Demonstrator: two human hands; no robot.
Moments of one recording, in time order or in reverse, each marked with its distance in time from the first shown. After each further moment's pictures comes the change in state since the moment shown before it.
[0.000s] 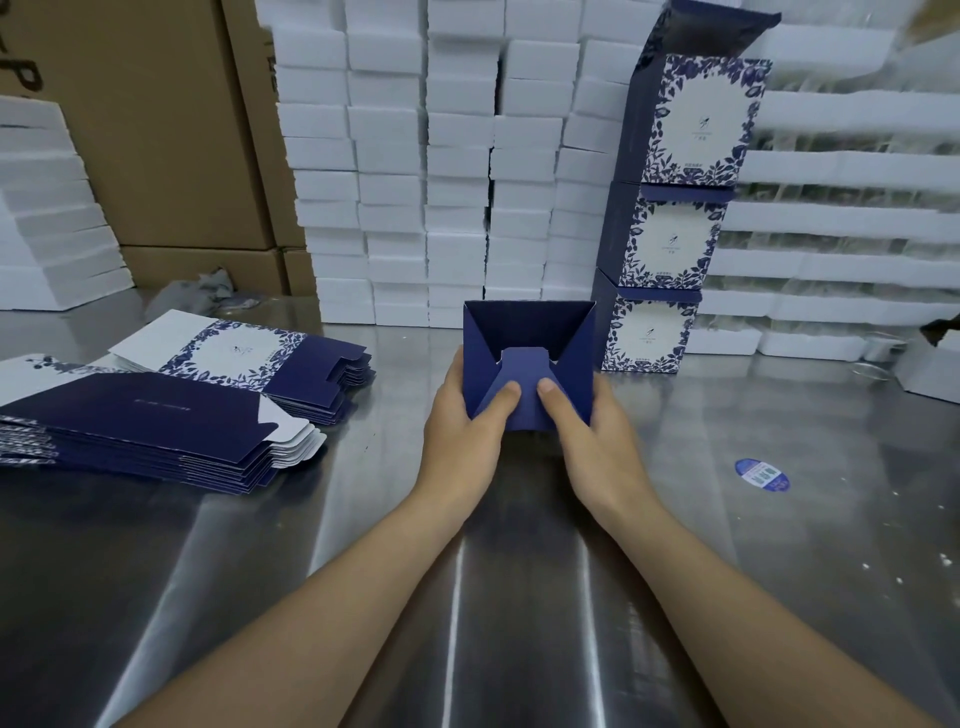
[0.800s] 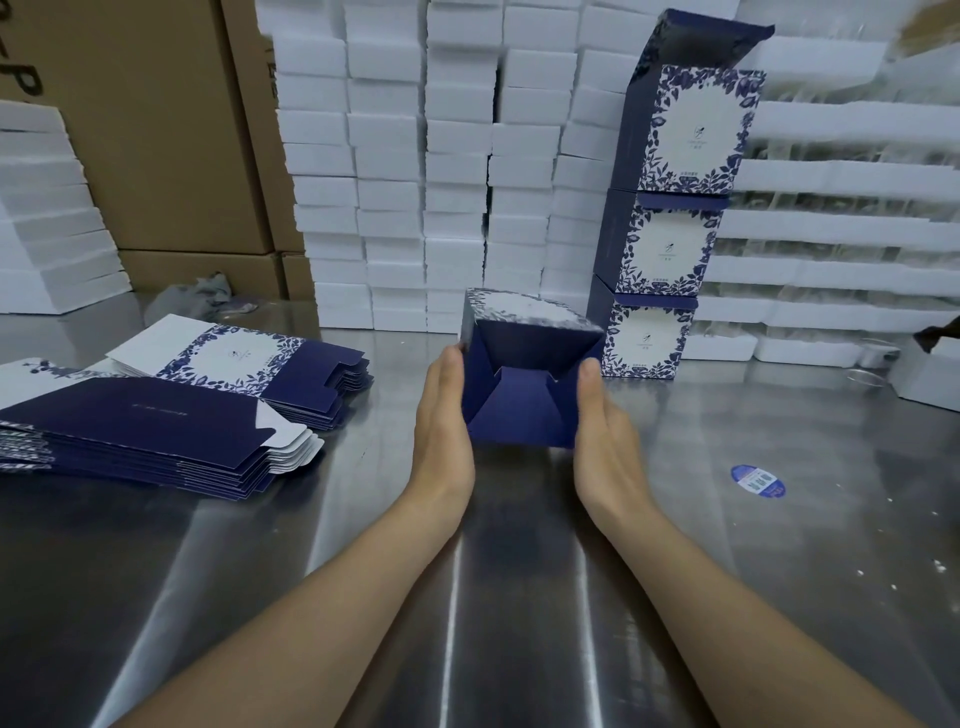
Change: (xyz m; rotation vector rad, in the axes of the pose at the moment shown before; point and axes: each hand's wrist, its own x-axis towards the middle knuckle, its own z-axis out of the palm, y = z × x) left_hand 0.002 0.005 -0.002 -0.214 0.056 0.011; right_hand -0.001 -0.007 0.000 -0.083 0.071 0.098
